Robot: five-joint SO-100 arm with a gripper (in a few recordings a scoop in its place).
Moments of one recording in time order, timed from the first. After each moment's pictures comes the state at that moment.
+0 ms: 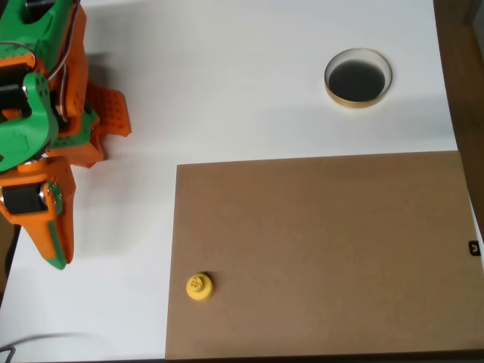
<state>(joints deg) 37.4 188.6 170.7 59.0 0.7</state>
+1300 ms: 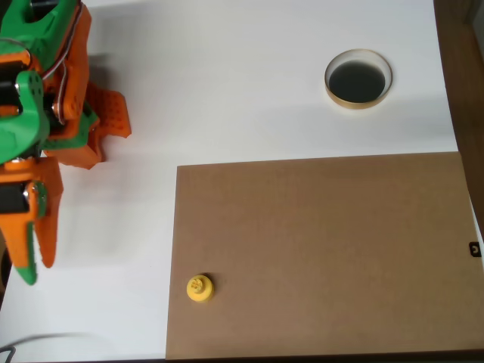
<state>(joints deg) 41.9 188.4 166.5 58.4 -1.6</state>
